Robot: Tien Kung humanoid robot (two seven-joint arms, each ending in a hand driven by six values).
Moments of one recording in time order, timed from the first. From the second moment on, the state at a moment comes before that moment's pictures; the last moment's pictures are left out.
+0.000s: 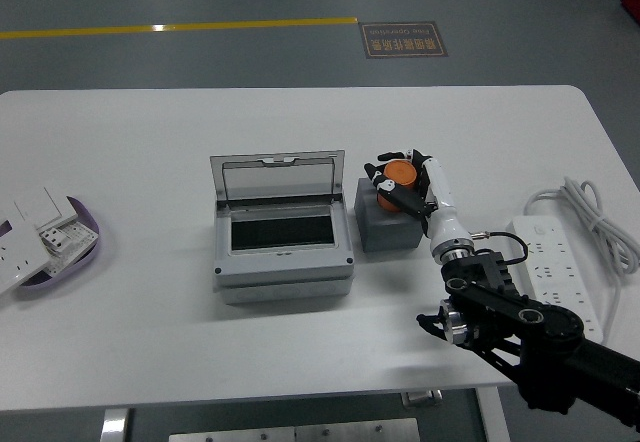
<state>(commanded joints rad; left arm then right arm) -0.05 0.24 -0.36 -0.22 0.49 0.04 0.09 0.49 -0.23 0.48 1.10 -0.55 -0.64 0.49</state>
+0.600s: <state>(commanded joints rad) -0.05 0.24 -0.37 -0.22 0.50 0.04 0.09 0.50 -0.22 0.48 1.11 -0.57 -0.65 0.47</state>
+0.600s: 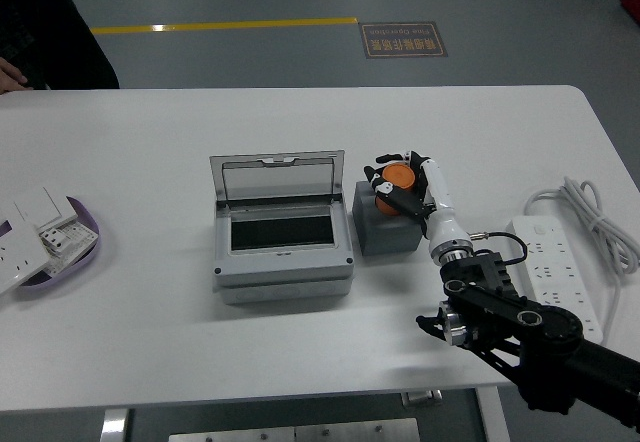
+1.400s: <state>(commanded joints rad) -0.05 0.24 -0.37 -0.22 0.50 0.04 0.08 0.46 -0.25 0.55 1.25 -0.69 -0.65 0.48</state>
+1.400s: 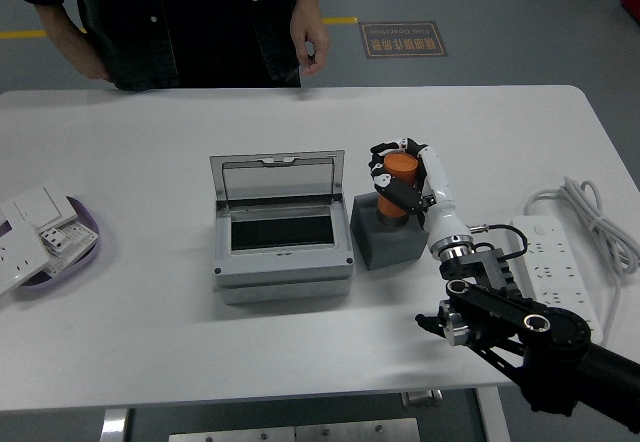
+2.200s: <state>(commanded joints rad) -0.05 0.25 -0.35 -0.22 0.48 0.04 0.09 0.70 -0.19 0.35 1.55 -1.60 -0.34 -0.38</state>
